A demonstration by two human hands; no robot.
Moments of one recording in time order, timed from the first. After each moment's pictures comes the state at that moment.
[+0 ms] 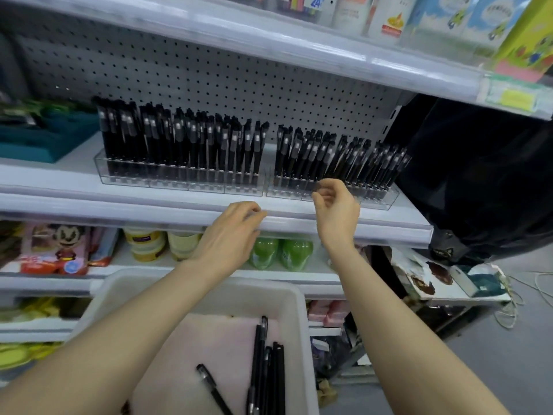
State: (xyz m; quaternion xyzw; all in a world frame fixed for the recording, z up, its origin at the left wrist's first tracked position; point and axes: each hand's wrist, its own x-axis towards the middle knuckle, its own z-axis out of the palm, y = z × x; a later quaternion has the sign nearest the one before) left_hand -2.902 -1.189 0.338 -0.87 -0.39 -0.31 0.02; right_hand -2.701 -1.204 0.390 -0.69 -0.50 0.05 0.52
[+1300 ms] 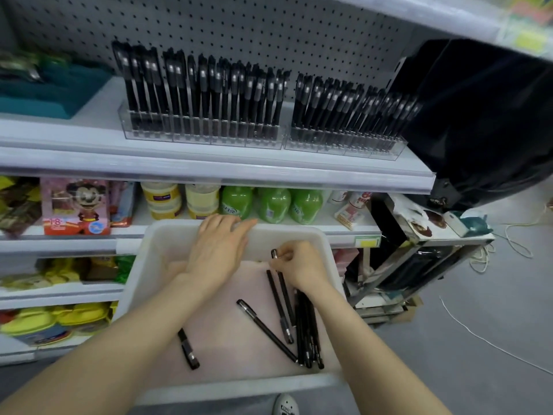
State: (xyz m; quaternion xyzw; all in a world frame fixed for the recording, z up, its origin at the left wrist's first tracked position) left_hand -2.981 -1.250 0.256 -0.86 -0.43 -0.28 0.01; right_hand -2.805 -1.314 0.275 -0.78 -0.51 0.26 0.25
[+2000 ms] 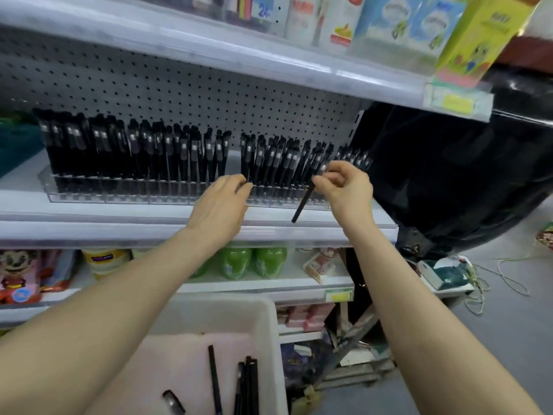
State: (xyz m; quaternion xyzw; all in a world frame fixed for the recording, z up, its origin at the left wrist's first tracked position) left_hand -2.854 -1.148 0.388 -0.87 -0.42 -0.26 0.09; right_hand -2.642 -1.223 0.457 -0.67 -0.51 0.10 0.53
